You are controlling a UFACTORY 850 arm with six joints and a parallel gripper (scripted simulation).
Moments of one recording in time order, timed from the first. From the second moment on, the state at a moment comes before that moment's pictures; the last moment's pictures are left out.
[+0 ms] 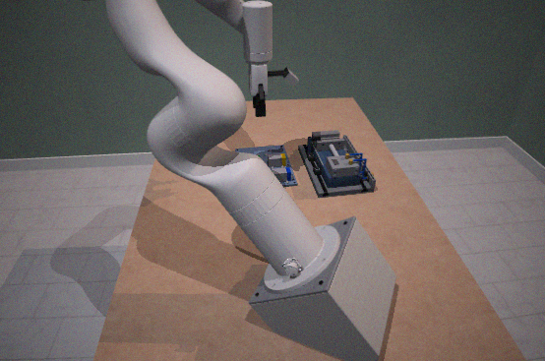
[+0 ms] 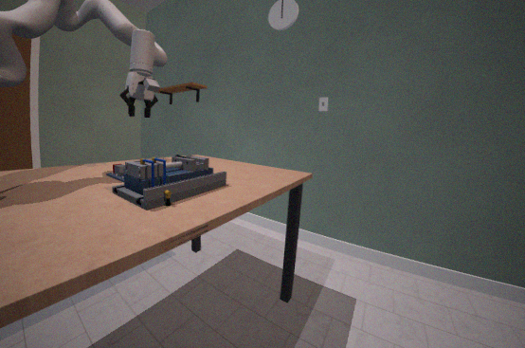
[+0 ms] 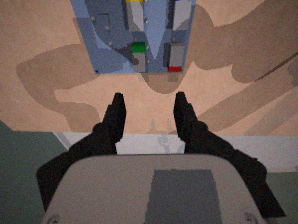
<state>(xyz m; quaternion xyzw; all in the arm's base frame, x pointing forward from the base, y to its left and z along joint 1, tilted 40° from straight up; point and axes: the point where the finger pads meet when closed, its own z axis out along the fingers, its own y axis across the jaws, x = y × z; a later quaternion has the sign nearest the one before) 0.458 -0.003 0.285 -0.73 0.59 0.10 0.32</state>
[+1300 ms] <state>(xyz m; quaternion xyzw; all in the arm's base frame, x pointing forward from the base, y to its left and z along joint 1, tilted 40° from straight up) 0.504 0.101 0.211 -0.73 0.59 0.10 0.32</state>
